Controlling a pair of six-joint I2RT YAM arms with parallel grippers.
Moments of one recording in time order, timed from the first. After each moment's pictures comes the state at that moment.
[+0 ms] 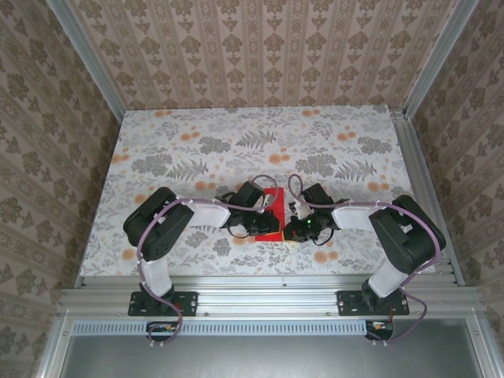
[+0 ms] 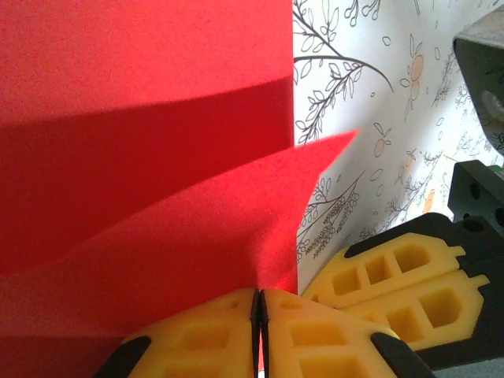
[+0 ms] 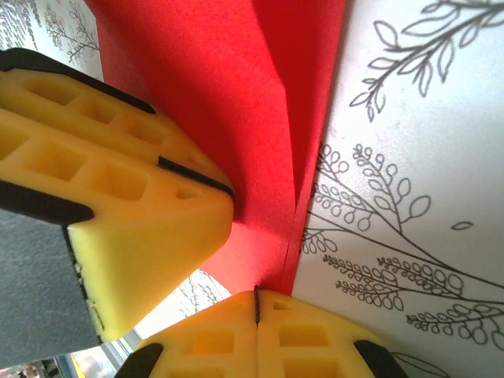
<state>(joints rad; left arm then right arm) -0.84 1.85 0.88 0.01 0.55 -0.82 0.49 1.64 0.66 -0.21 -0.63 0.53</state>
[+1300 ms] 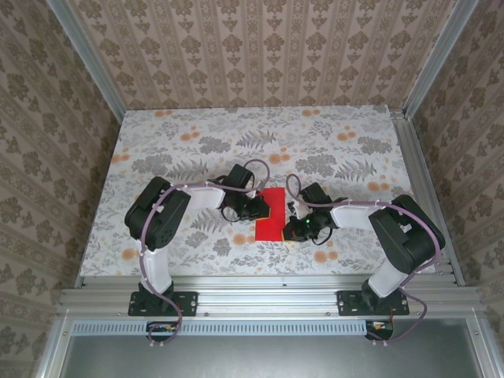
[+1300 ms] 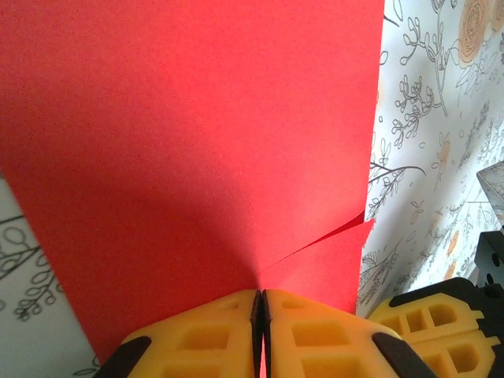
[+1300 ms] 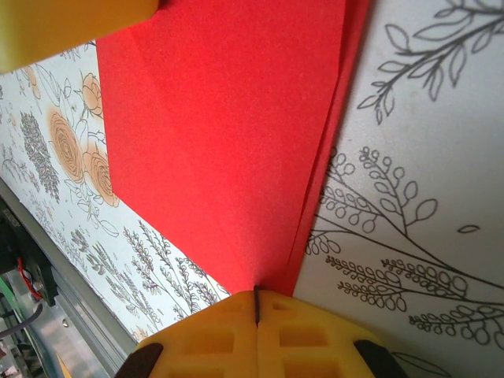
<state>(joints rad) -0.67 1.92 1.04 -0.20 0.60 -0.61 0.50 1.64 0.68 -0.25 -0.60 0.50</state>
